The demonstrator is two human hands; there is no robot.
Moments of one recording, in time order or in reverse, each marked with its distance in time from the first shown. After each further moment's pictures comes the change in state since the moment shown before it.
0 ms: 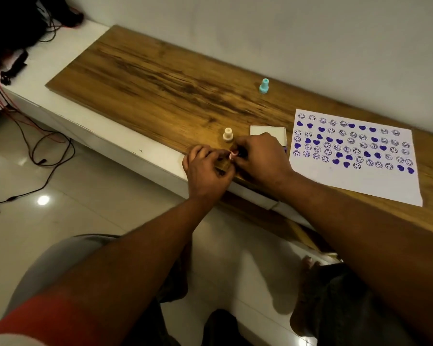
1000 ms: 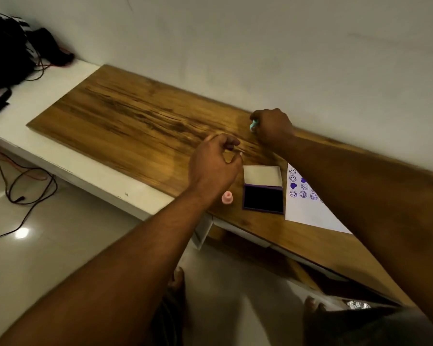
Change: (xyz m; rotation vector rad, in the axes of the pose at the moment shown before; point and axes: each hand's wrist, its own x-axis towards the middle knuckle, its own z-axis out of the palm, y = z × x) left_hand 0.114 0.069 -0.021 -0.140 -0.049 0.079; right_hand 0.167 0.092 -0.039 -0.229 0.060 0.215
